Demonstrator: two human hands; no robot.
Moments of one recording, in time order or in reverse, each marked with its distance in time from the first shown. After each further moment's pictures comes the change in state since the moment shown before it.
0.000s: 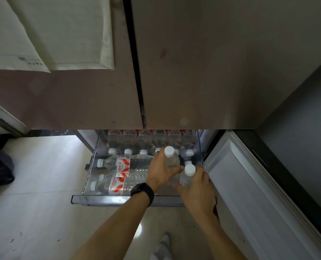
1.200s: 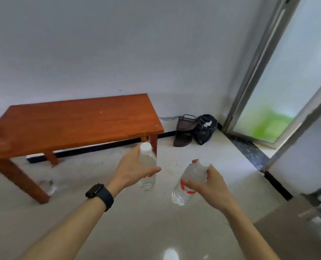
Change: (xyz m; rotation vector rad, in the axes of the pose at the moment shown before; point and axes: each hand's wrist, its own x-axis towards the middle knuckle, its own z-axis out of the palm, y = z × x) left_hand -0.822 -0.122 -0.310 0.129 1.216 -0.526; right_hand -0.571 -0.247 0.096 0.254 -1.155 -1.072
